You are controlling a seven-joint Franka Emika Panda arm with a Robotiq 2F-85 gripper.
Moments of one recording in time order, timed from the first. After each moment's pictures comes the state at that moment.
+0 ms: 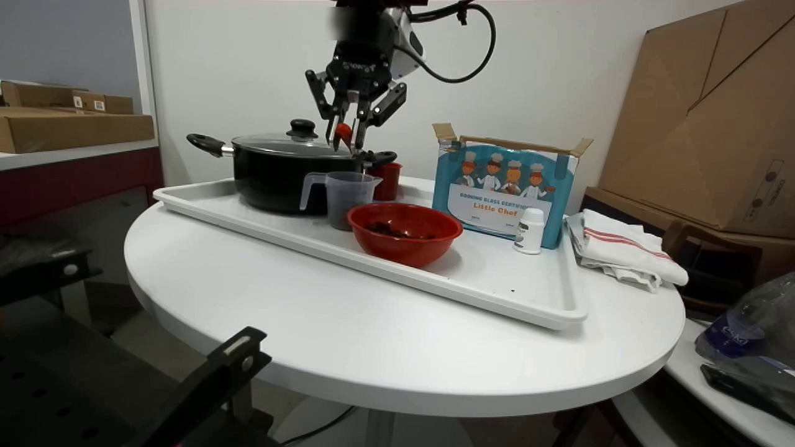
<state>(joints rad) 0.01 0.35 0.02 -2.03 -0.24 1.75 -0.20</state>
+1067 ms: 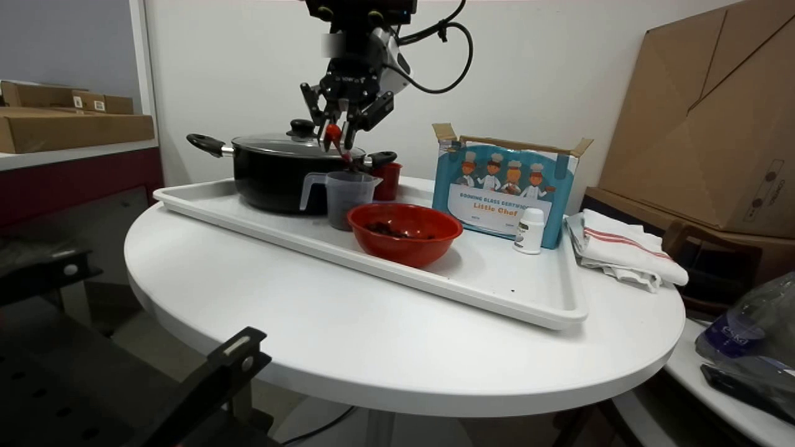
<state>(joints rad) 0.05 0.51 0.04 -1.83 -0.24 1.56 -0.12</state>
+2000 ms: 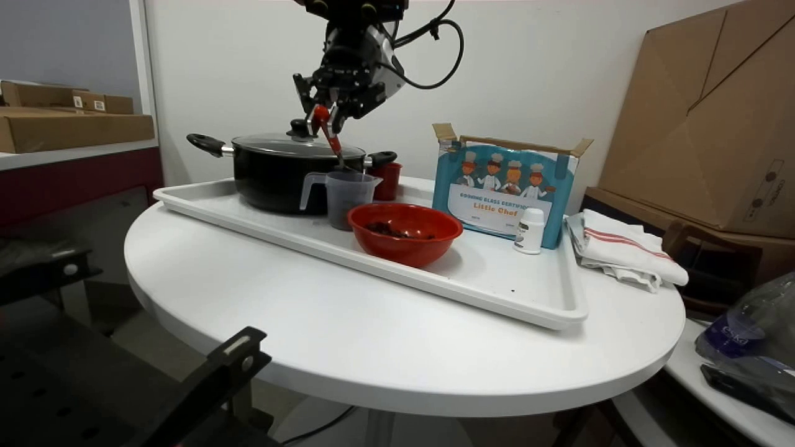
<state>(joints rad) 0.07 0.58 0.04 -1.71 -0.21 1.38 -0.09</state>
